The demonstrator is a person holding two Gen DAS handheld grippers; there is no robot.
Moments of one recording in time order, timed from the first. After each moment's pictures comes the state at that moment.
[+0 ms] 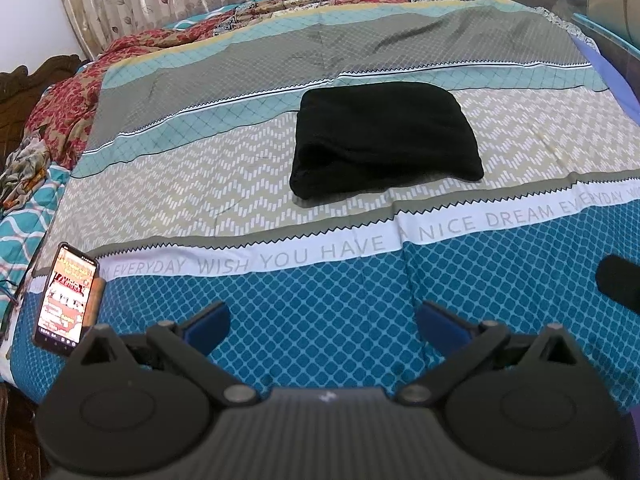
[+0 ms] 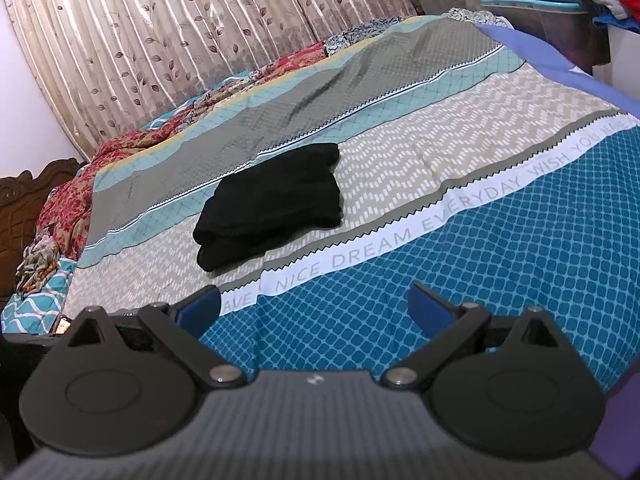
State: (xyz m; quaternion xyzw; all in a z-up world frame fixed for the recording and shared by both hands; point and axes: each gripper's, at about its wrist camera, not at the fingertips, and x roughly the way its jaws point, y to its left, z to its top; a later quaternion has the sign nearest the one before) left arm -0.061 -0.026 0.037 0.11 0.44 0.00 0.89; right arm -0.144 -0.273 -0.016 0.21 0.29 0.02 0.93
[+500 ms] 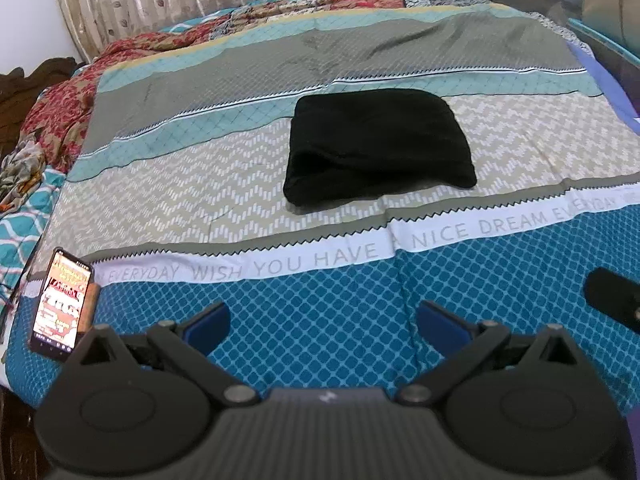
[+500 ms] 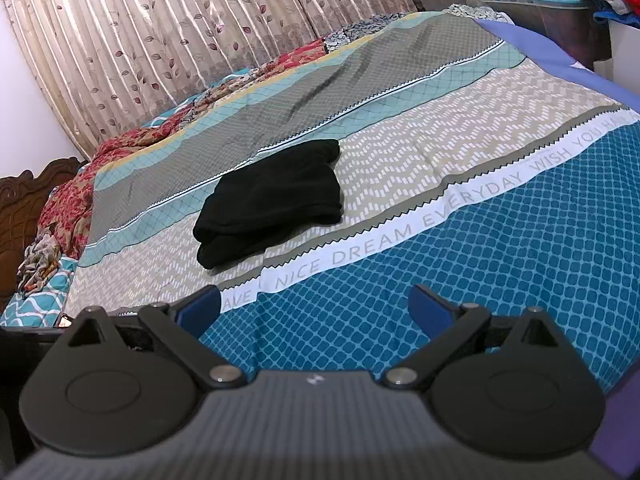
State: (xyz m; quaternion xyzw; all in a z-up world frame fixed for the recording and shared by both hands) left arm -0.061 -0.028 0.040 0.10 0.43 -0.02 0.89; right arm -0.143 -0.277 -0.018 0.21 0.30 0.03 0.93
